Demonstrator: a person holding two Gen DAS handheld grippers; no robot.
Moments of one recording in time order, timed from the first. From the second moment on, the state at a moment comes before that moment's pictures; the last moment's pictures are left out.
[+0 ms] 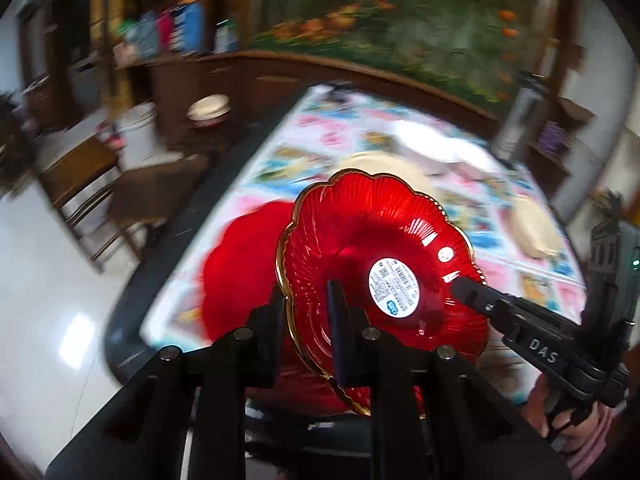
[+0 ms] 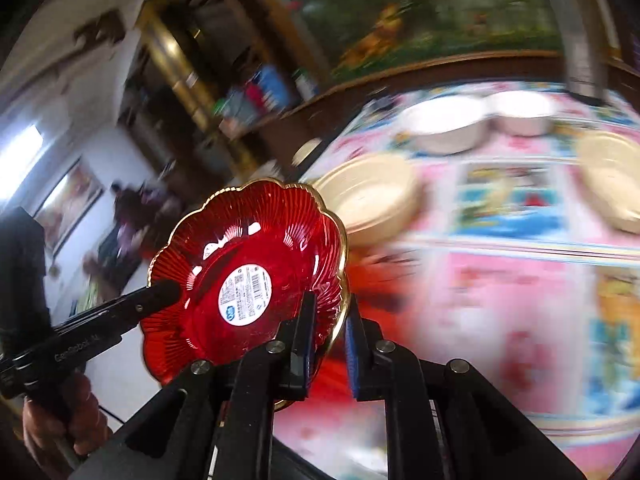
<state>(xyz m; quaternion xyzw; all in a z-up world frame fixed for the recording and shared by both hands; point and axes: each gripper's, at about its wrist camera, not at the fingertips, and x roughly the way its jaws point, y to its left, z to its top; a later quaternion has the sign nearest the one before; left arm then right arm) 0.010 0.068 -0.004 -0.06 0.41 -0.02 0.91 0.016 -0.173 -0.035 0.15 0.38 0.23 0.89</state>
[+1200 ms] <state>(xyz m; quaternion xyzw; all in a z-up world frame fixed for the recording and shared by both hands) 0.064 0.059 0.007 -0.06 0.39 0.03 0.92 0.055 -0.206 -0.046 0.19 0.35 0.15 0.90</state>
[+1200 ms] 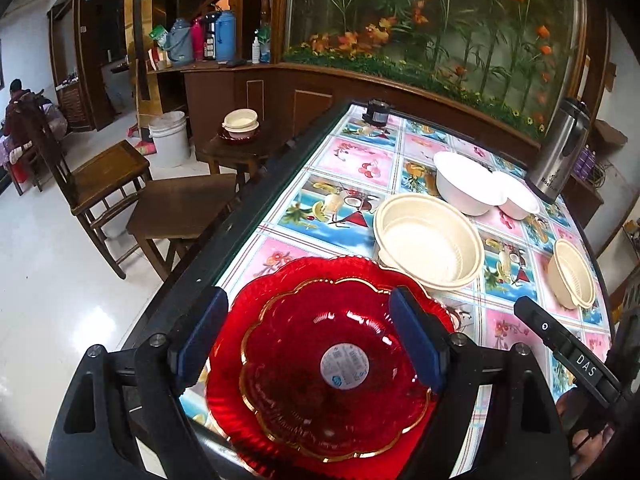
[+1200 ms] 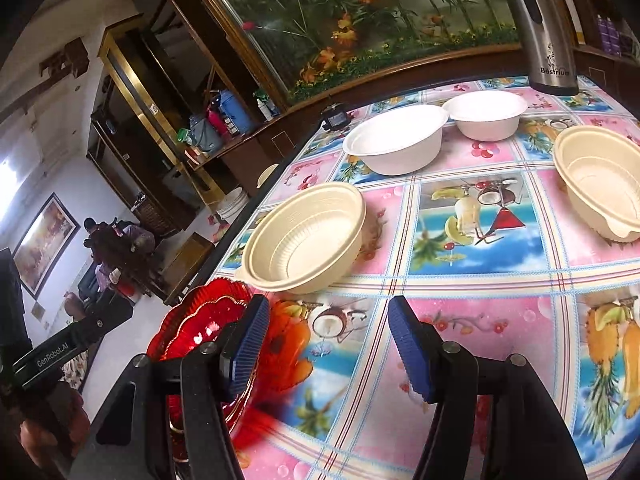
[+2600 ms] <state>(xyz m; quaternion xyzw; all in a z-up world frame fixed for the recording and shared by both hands) 0.233 -0.017 -0.052 -0.01 0.56 -0.04 0.83 0.168 -0.206 -0.089 0.27 0.42 0.15 0.85</state>
